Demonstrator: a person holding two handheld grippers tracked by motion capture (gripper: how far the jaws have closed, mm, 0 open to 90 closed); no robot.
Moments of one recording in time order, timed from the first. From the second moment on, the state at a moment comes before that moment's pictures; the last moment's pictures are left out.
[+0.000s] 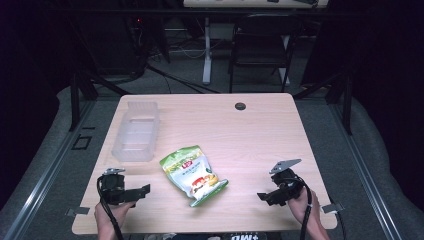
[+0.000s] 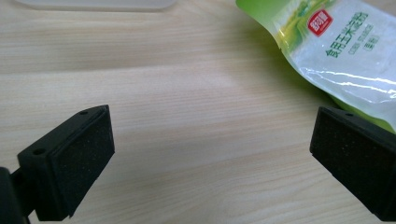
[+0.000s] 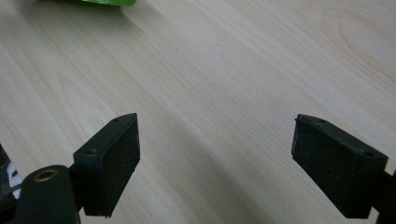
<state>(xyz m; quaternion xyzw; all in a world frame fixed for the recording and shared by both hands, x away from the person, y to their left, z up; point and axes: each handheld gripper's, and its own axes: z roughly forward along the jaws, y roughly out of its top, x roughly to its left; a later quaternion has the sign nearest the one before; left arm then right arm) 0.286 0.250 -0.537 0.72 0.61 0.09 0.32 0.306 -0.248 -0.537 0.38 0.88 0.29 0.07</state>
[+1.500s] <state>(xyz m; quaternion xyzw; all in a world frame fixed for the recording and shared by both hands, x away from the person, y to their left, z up) 0.332 0.212 -0.541 0.72 0.58 0.04 0.38 0.306 -0.241 -0.538 0.38 0.87 0.30 0.08</state>
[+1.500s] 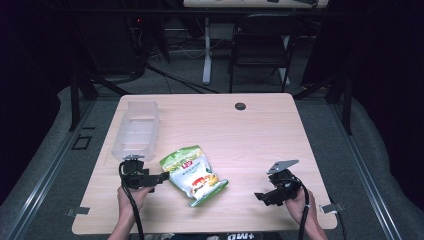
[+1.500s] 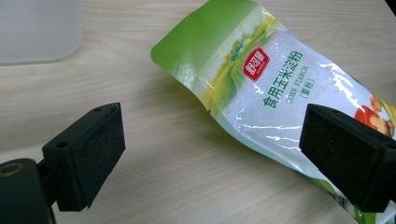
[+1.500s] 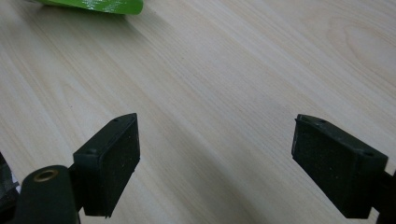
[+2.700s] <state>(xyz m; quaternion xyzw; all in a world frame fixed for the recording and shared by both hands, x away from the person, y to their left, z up) 0.368 0.181 -0.559 0.74 0.55 0.01 0.38 0.304 -0.241 -0.536 0.37 0.88 0.29 0.08</state>
